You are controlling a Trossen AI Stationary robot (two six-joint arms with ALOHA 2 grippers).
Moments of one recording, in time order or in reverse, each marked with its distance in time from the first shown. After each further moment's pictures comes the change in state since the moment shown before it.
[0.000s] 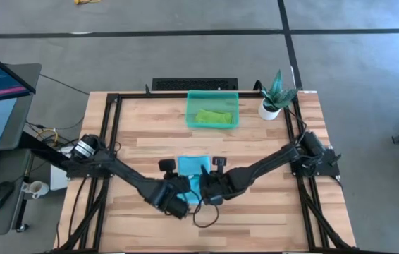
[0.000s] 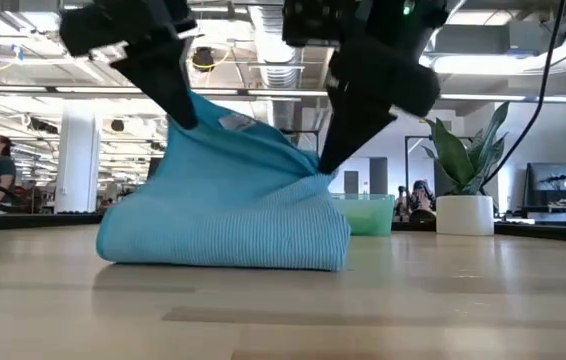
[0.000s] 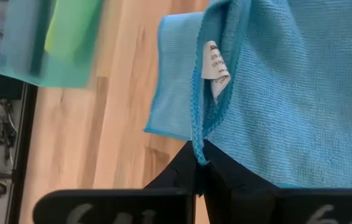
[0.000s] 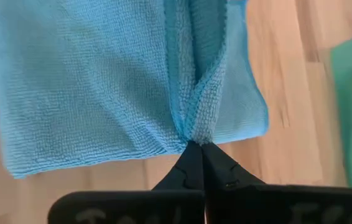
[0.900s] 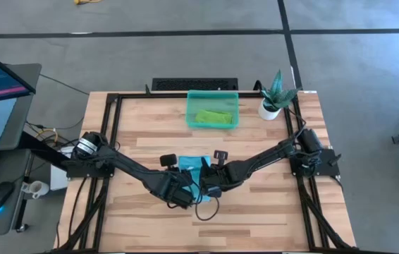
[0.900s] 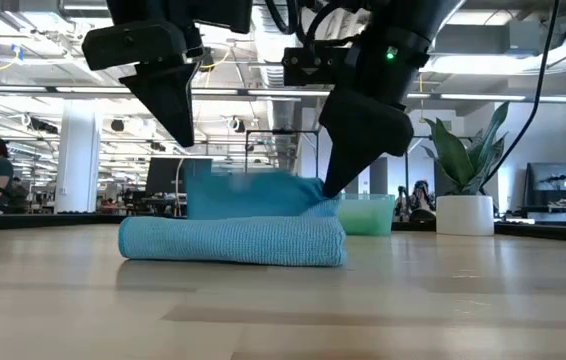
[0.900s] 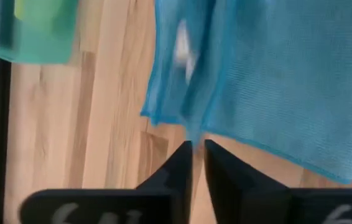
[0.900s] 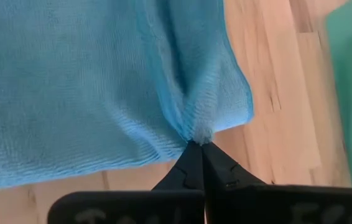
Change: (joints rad) left arm 0.088 0.002 -0.001 -0.008 0.118 0.039; right arm -0.079 0.000 -0.068 0.039 -0.011 0.024
